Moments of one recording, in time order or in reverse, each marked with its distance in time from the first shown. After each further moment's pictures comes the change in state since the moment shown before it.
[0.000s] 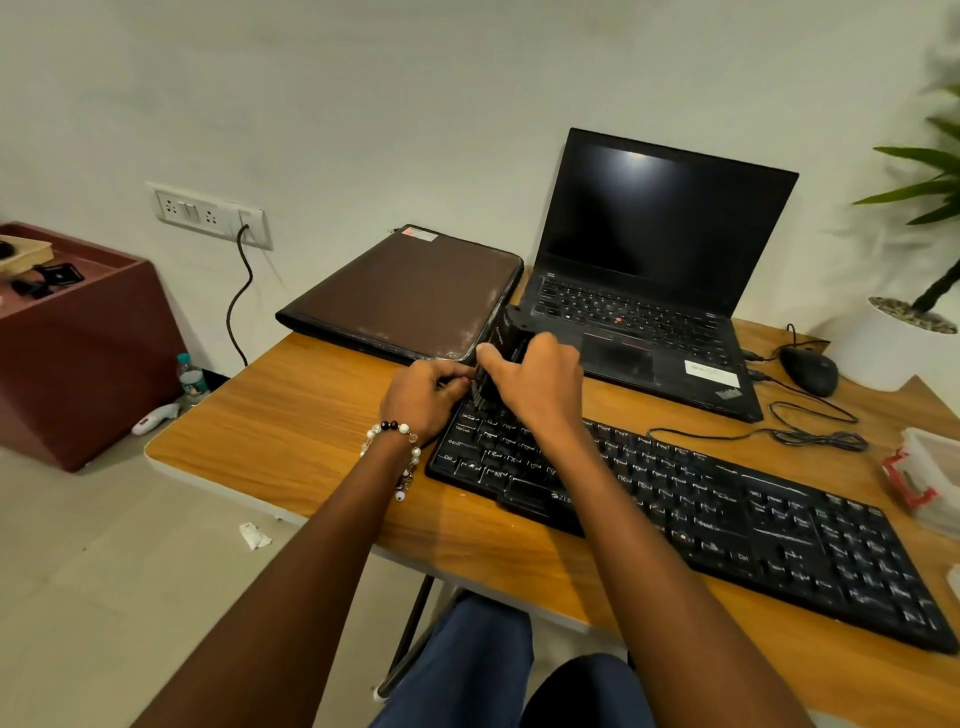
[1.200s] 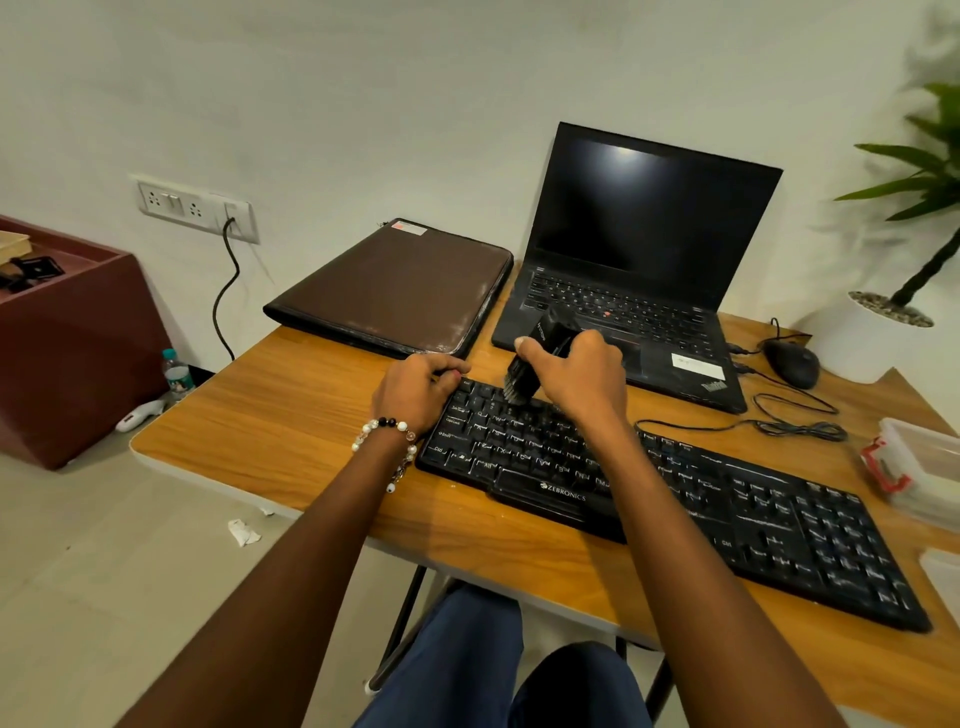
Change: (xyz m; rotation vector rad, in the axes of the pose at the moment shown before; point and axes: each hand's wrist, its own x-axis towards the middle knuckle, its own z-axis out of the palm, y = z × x) left_hand -0.003 0.003 0.001 0.116 0.003 0.024; right_hand 0.011 0.032 -0.030 -0.037 -0.012 0.167
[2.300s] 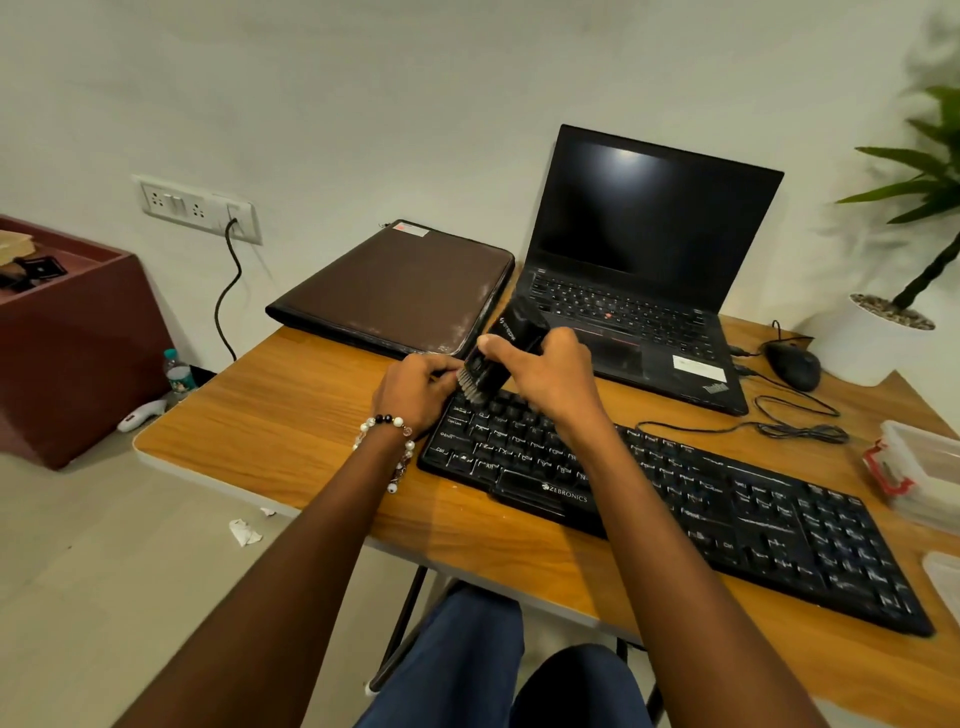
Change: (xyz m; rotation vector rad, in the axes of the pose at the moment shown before) left_hand -0.001 0.002 -0.004 -0.072 -0.001 -0.028; right_hand -0.021 -0.025 0.002 0.296 -0.166 -0.116
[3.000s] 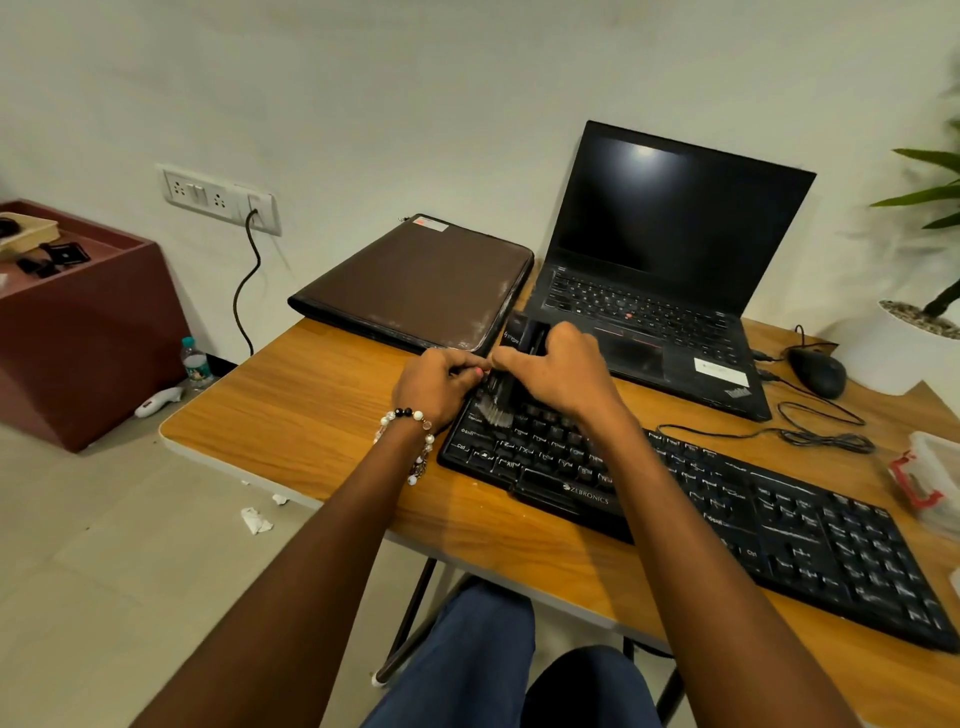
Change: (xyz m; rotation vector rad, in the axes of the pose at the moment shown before) left_hand 0.000 -0.001 0.000 -0.059 0.007 0.003; right_hand 0.014 0.001 0.008 -0.323 -0.084 -0.017
